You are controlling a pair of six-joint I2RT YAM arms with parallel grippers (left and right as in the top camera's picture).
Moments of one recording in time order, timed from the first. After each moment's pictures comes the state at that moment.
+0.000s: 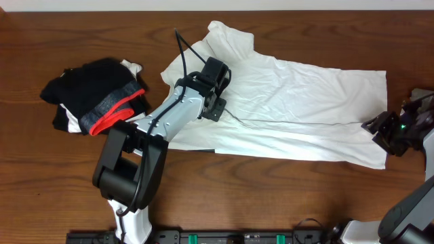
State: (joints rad) left arm -0.47 1.96 1.33 -0.65 -0.05 -0.02; right arm -0.60 1.58 1.06 -0.87 -0.42 0.23
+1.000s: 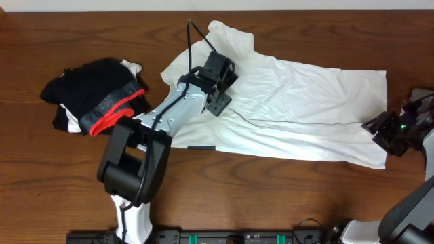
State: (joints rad) left arm -0.47 2.00 1.38 -0.57 -0.10 0.25; right arm -0.60 1.58 1.06 -0.87 -0.42 0.23
